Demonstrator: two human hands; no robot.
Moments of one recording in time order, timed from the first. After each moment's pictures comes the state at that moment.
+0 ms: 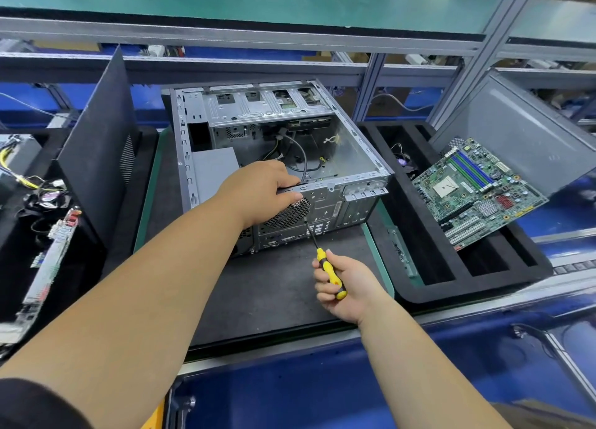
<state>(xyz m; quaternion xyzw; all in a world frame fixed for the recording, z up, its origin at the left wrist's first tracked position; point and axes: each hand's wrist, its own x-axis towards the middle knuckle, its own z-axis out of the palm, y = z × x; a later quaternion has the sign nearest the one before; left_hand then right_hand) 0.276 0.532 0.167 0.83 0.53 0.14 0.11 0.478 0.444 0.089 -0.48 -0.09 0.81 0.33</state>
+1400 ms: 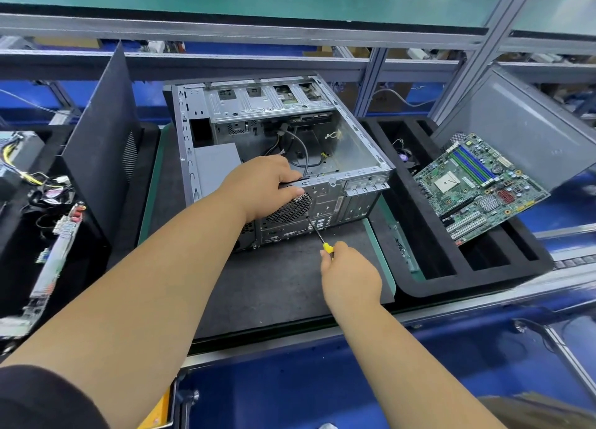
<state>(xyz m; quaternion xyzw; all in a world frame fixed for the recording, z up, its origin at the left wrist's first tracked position) 0.276 0.532 0.168 0.83 0.53 0.14 0.11 0.459 0.433 0.091 -0.76 -0.64 0.11 0.05</state>
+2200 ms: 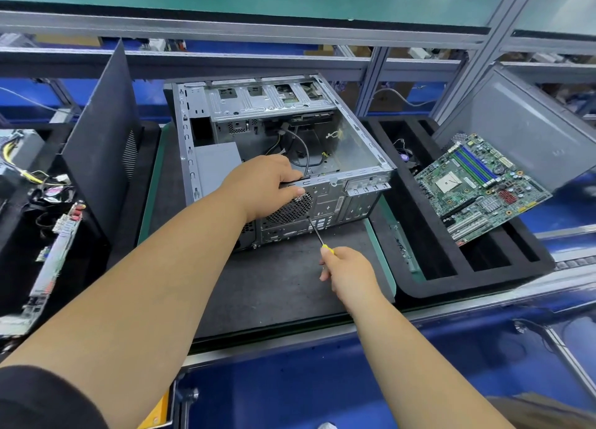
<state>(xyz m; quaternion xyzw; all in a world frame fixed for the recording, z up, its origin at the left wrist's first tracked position) 0.276 0.532 0.169 0.83 0.53 0.14 0.11 0.466 0.441 0.088 -0.73 -0.47 0.44 0.22</state>
